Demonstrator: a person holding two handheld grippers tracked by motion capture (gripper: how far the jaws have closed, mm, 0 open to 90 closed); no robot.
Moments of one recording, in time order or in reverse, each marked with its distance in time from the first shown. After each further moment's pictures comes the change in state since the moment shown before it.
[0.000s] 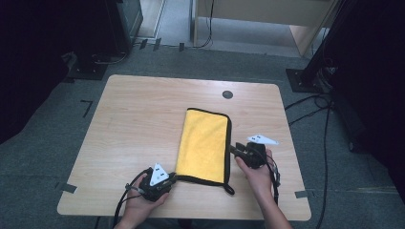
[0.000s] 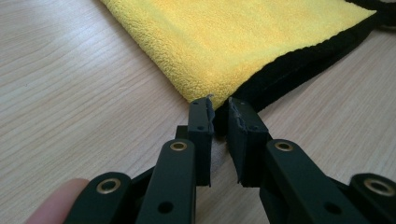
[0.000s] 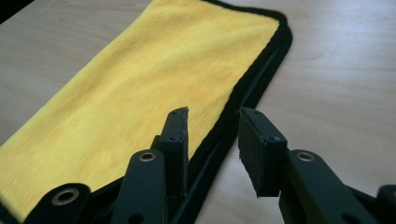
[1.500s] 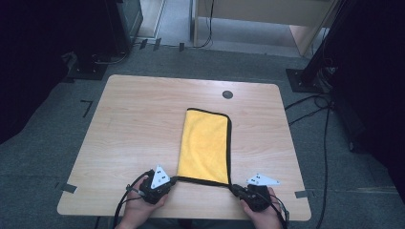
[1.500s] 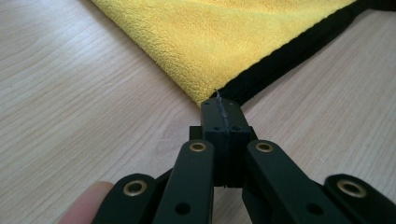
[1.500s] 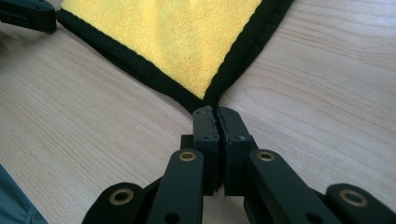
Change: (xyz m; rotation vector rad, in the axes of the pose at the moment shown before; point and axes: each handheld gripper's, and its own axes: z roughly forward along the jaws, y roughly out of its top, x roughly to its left) left arm -0.006 -0.001 -0.003 0.025 -0.021 0.050; right arm 0.033 -0.094 -0.055 0.168 0.071 -0.078
